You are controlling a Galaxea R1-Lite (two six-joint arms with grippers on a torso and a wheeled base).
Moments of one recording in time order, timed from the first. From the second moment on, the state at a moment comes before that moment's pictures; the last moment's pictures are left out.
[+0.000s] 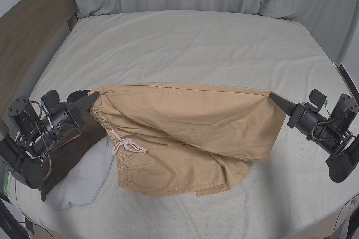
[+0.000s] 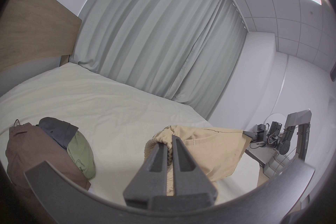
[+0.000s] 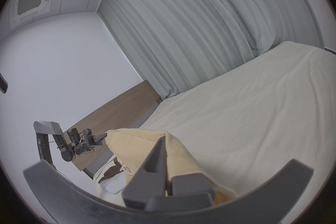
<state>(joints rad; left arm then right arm) -0.05 1.83 -0.42 -1.55 -0.52 -0.38 0.20 1.81 -0.40 -1.55 0.45 0.45</state>
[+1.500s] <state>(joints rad) -0.05 1.85 -0.44 -1.55 -0.52 -0.38 0.18 1.84 -0.46 -1.54 0.45 0.44</state>
